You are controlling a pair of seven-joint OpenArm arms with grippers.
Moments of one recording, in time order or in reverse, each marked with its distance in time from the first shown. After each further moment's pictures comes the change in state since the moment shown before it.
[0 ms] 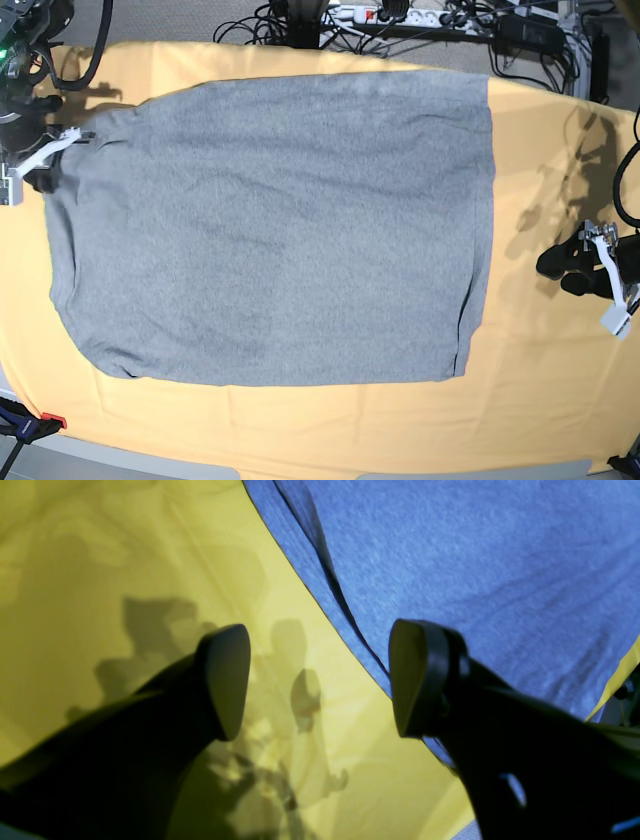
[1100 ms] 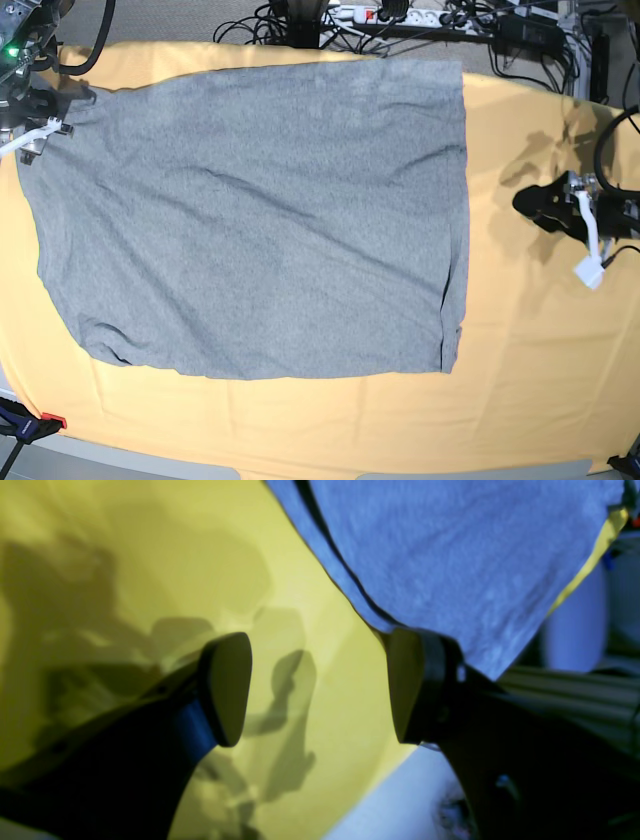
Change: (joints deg) left arm 8.5 2.4 0.0 0.2 -10.8 4.2 12.9; right arm -3.9 -1.4 0.0 0.0 -15.7 -14.1 2.4
